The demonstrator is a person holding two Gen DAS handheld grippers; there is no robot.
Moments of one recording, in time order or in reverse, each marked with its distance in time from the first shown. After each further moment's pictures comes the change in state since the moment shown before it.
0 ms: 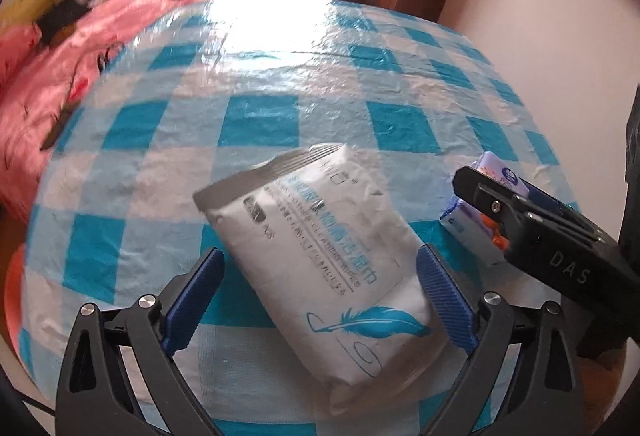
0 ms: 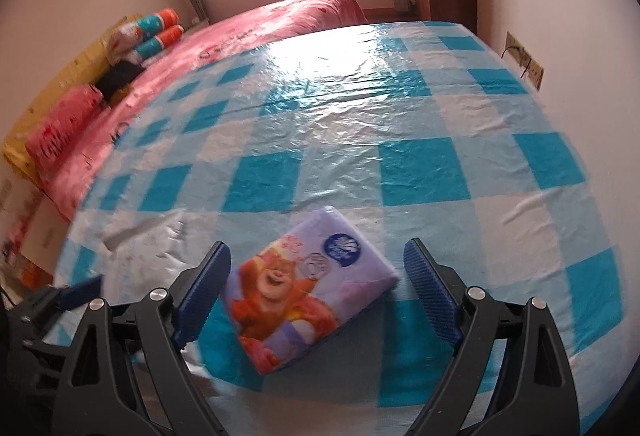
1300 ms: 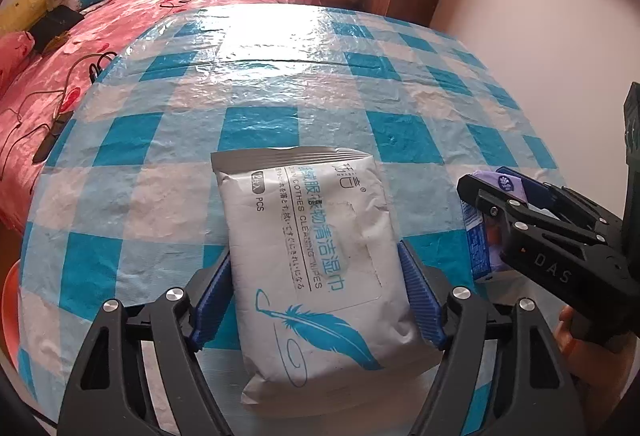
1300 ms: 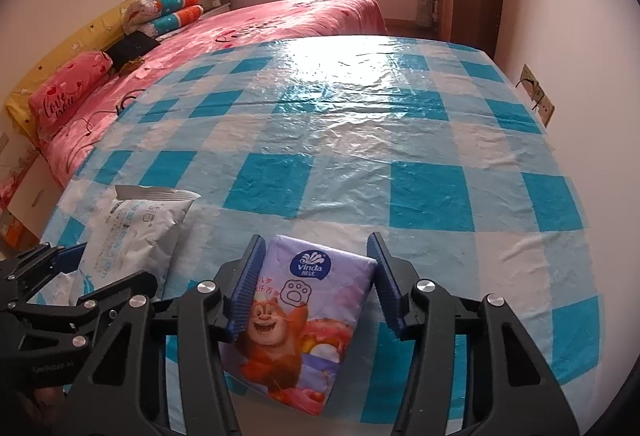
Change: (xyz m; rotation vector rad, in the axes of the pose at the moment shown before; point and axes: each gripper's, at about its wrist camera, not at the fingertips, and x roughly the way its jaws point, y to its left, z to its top) left arm 0.004 0.006 0.005 0.036 -0.039 -0.023; right arm 0.033 0.022 0.028 -0.184 0.024 -0.078
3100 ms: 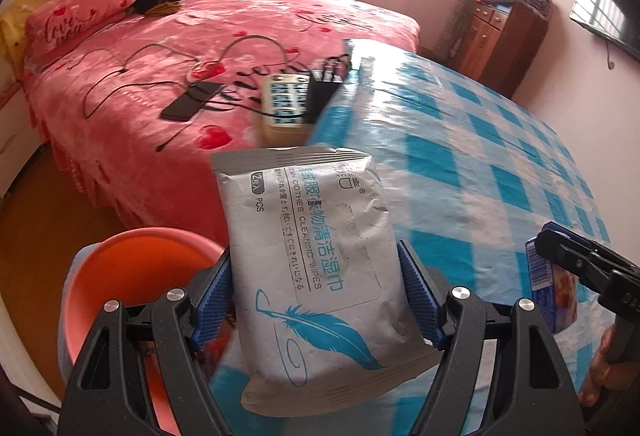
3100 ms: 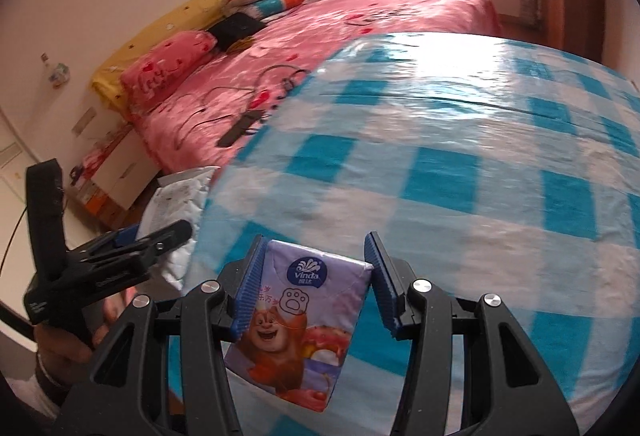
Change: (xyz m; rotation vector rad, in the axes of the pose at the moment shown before) left arm -0.067 0.220 -0.040 -0.262 -0.148 0.163; right arm 0.016 0.160 0.010 -0.077 0.030 0.363
